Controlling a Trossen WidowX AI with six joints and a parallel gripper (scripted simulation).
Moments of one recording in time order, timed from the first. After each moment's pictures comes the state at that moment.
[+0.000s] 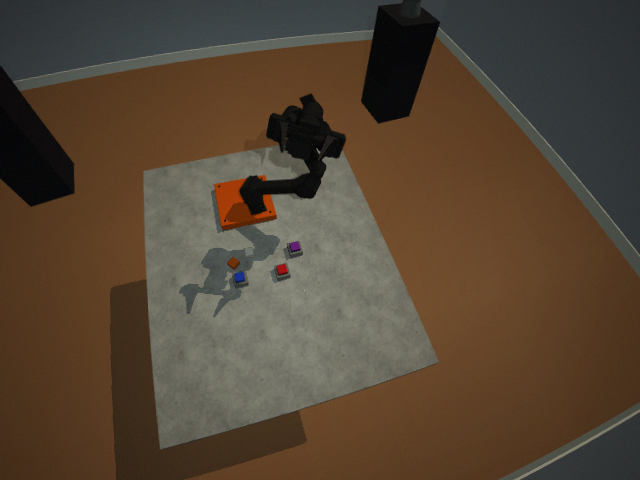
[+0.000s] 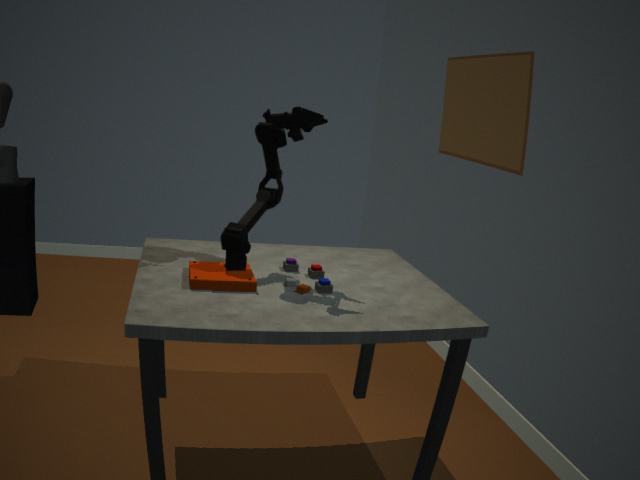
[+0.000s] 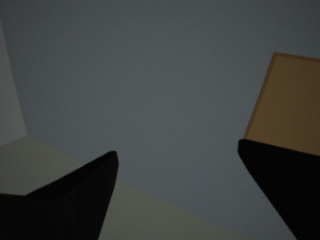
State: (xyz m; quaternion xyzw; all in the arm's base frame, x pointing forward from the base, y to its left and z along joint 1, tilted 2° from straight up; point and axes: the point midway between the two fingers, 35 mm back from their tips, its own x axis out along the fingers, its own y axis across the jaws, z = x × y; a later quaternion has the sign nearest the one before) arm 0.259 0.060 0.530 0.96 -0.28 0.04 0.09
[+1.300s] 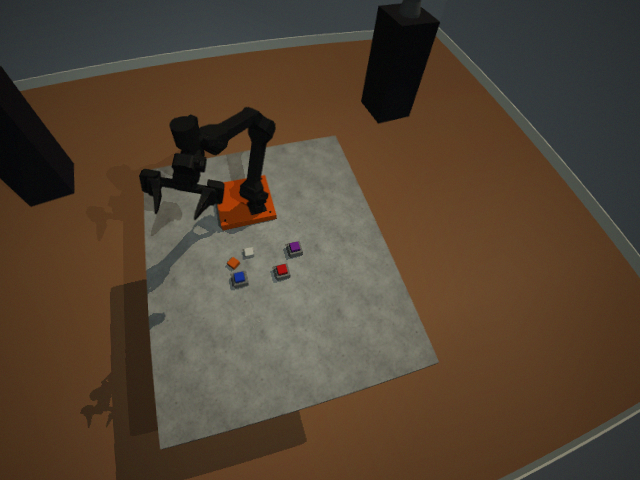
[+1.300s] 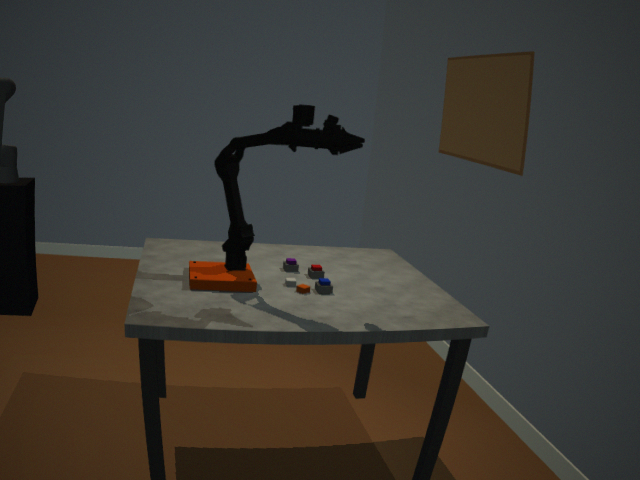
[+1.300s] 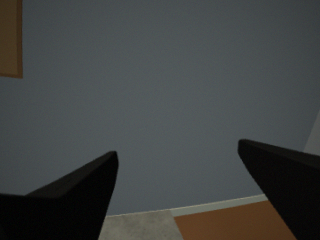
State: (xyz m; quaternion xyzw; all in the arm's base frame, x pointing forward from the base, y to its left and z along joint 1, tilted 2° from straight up) arm 0.272 -0.231 0.471 0.11 -0.01 0.20 -0.97
